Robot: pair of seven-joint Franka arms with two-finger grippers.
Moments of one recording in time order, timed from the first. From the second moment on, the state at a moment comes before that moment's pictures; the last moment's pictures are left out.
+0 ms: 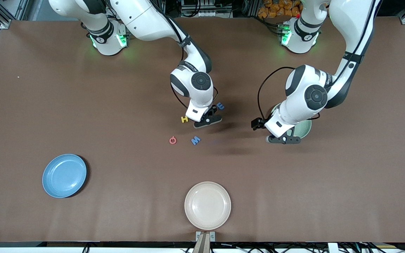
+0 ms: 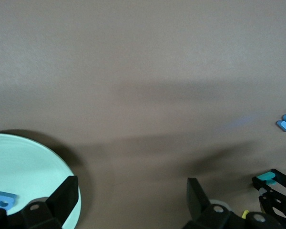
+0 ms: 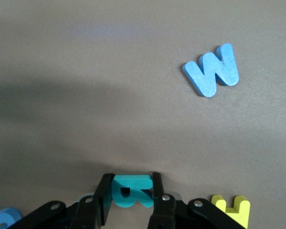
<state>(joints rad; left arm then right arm) -0.08 0.37 -0.36 -1.97 -0.10 2.33 -0.35 0.89 0.76 -0.05 -1.61 0.02 2.37 0.53</state>
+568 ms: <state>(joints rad) -0.11 0.38 -0.40 -1.96 -0.10 2.33 -0.41 0.85 0.72 -0.12 -1.60 0.02 2.30 0.55</state>
